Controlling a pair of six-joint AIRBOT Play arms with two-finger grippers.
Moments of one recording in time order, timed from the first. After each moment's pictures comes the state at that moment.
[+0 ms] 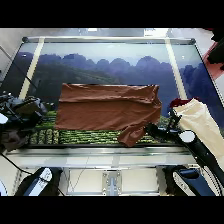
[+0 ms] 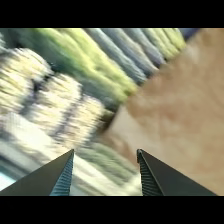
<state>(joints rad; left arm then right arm) 0.48 -0.91 0.63 1.23 -1.07 -1.78 0.07 -0.74 0.27 -0.75 0.70 1.49</state>
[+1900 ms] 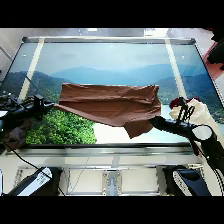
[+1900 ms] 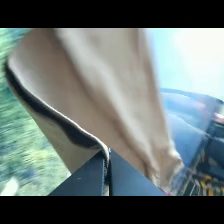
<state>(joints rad) 0.50 -1.08 0.68 0.49 -0.95 -1.39 -0.02 -0.62 0.48 -0.84 0.91 1.51</state>
